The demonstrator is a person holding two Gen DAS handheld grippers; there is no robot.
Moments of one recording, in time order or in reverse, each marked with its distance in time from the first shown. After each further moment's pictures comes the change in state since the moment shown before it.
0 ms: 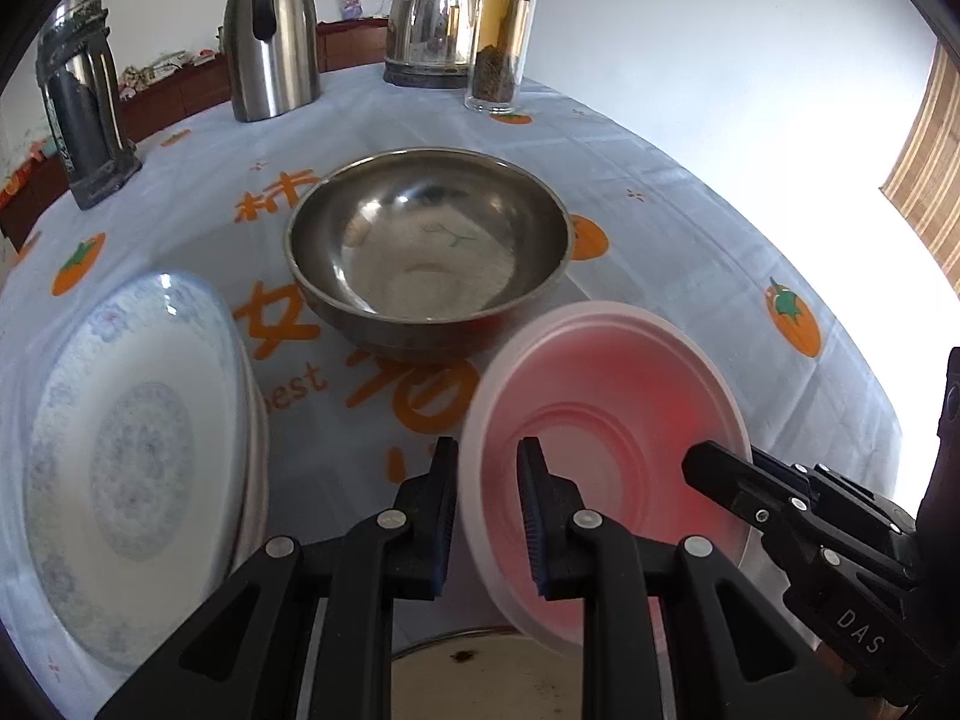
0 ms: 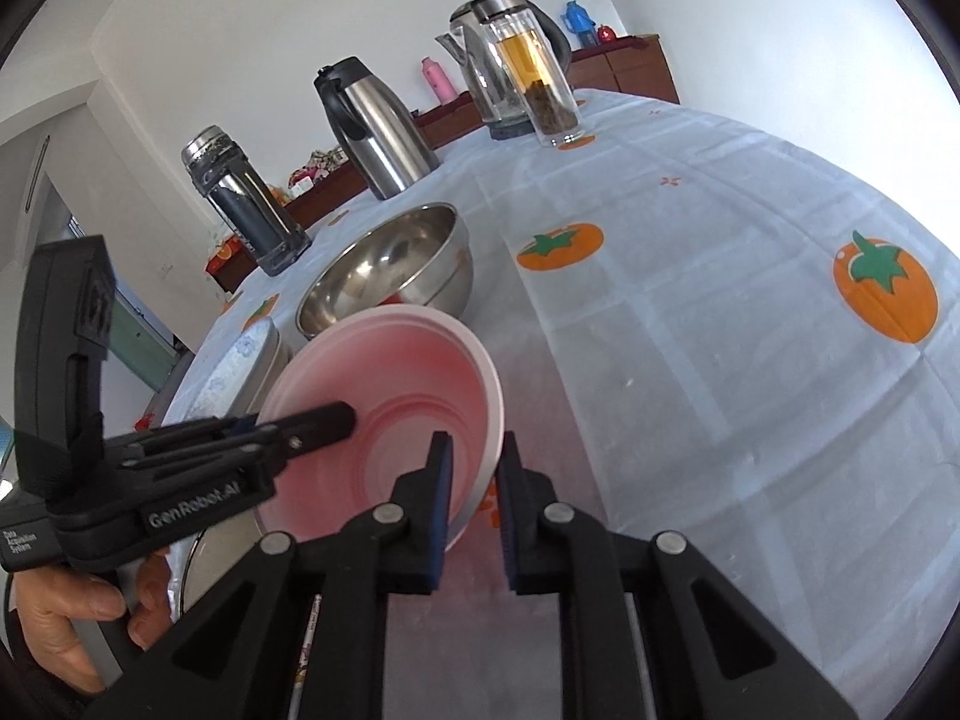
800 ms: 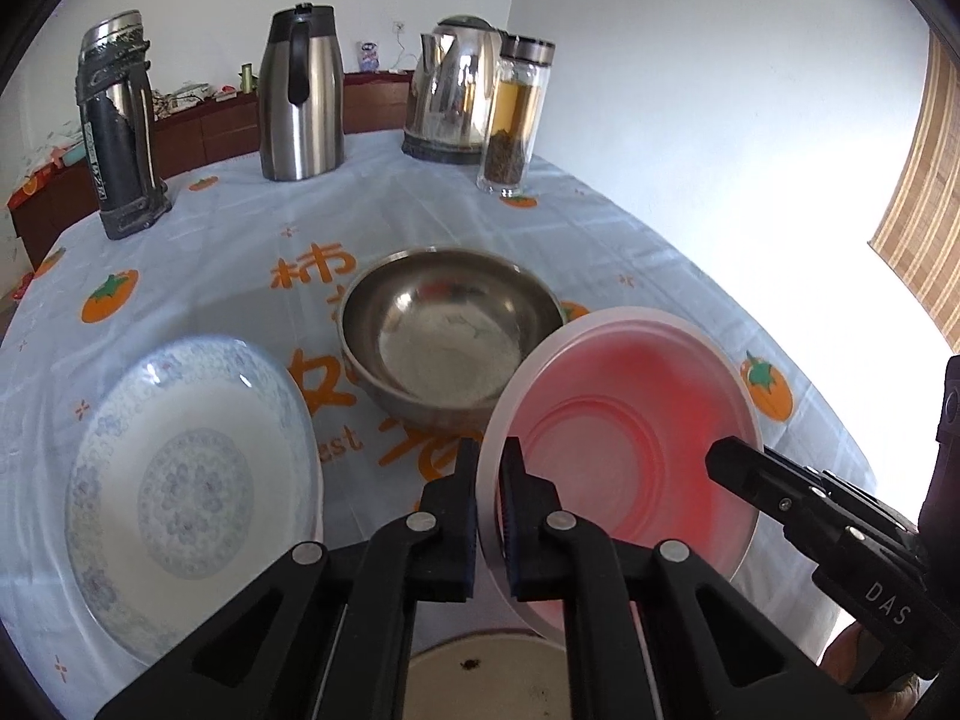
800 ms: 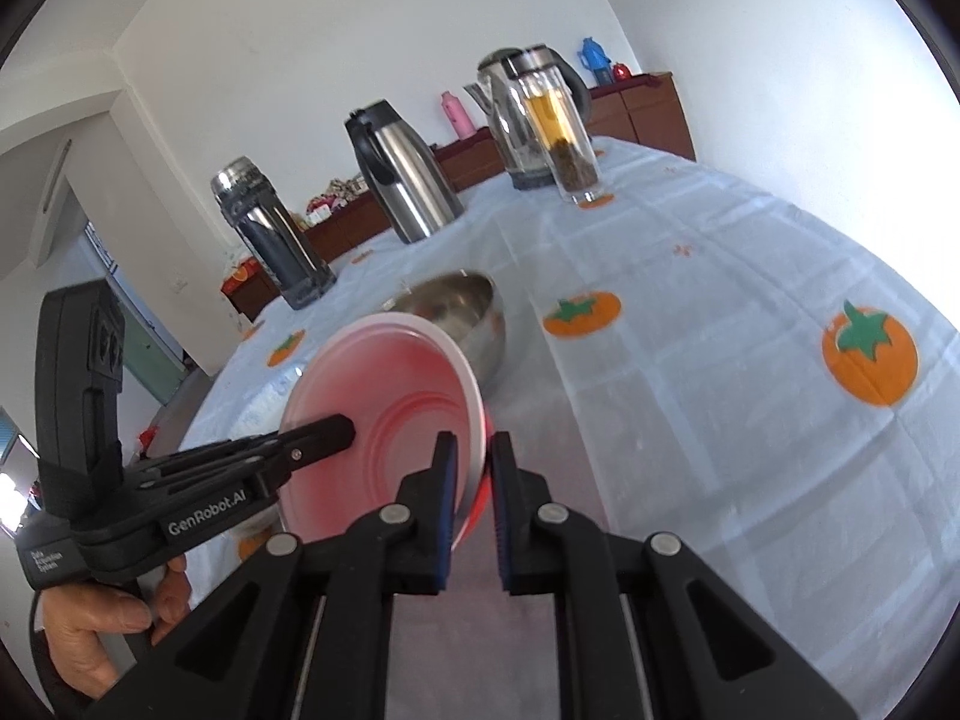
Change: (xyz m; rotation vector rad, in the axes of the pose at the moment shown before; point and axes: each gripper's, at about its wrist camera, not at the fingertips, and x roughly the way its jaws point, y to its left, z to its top) left arm -0.046 0.009 0.012 -0.045 -0.163 0.001; right arm -0.030 0.020 0.025 -0.037 -0.092 0.032
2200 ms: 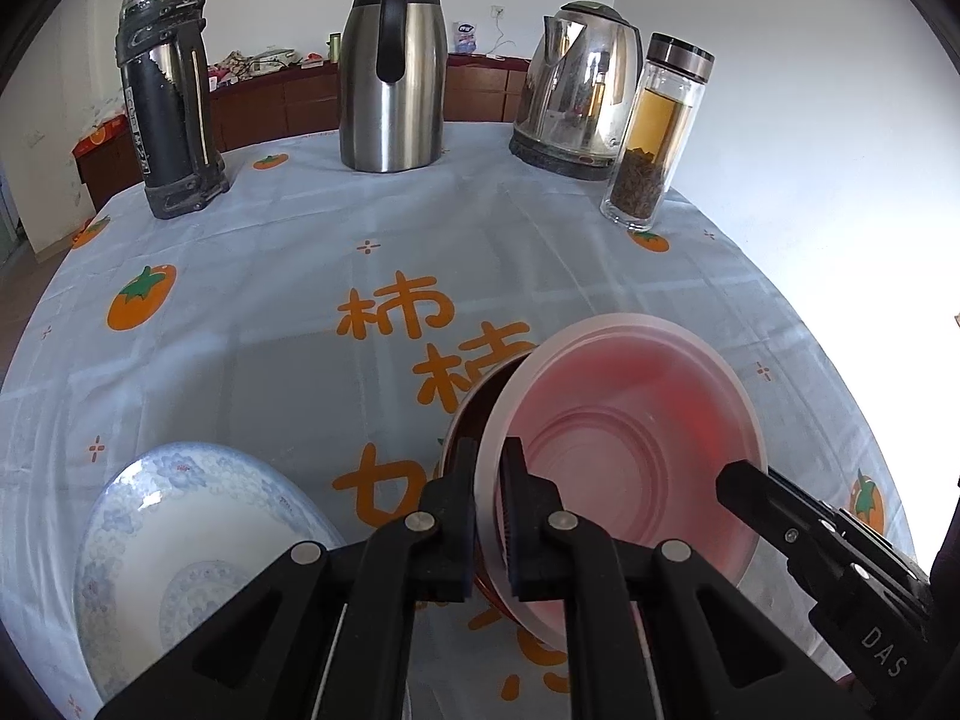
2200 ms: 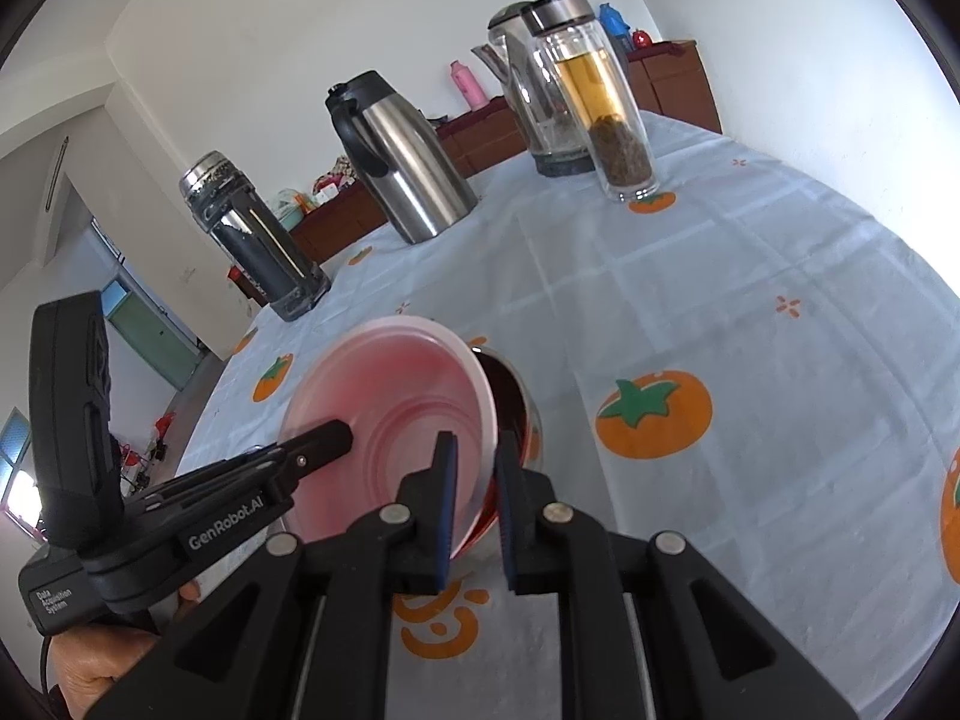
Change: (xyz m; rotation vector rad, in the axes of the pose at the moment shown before) left arm 0.070 0.046 0.059 -0.146 0.036 0.180; right arm 0.102 -0.007 0.066 0.019 0.096 0.040
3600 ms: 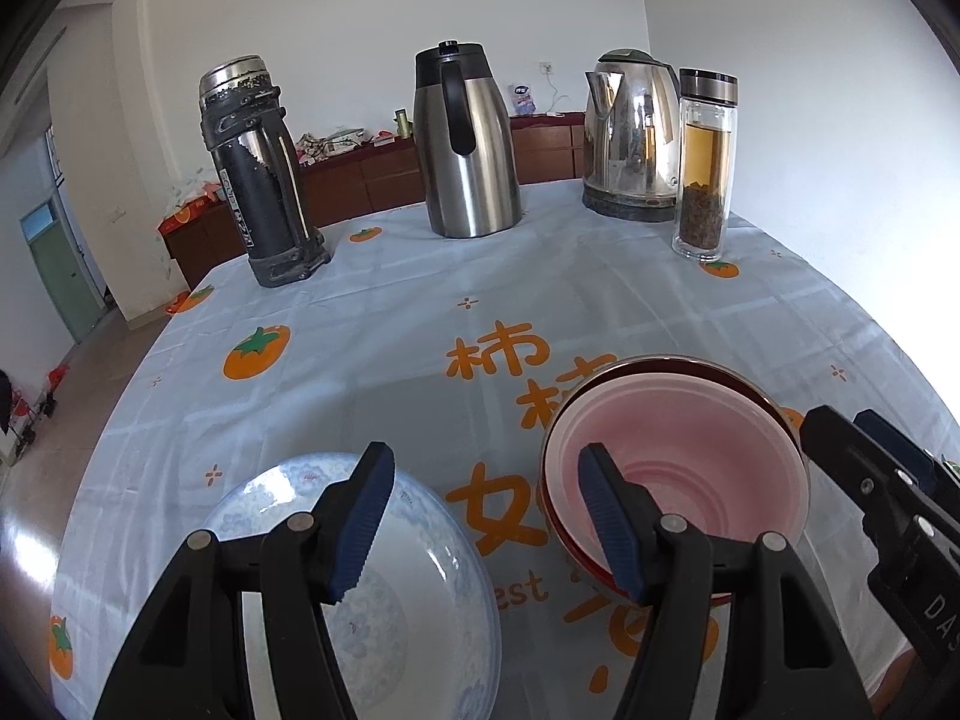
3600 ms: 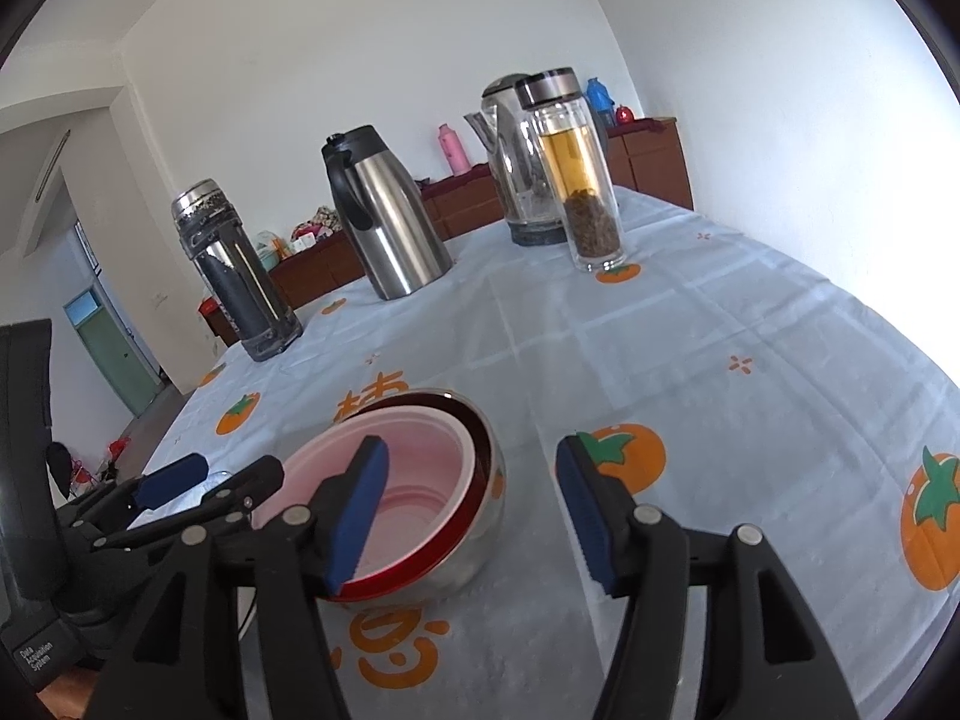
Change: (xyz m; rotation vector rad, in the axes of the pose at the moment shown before) left arm -0.030 -0.002 -0.022 0.074 -0.179 0.267; right arm -0.016 0.006 -0.011 -0.082 -0.192 -0.119
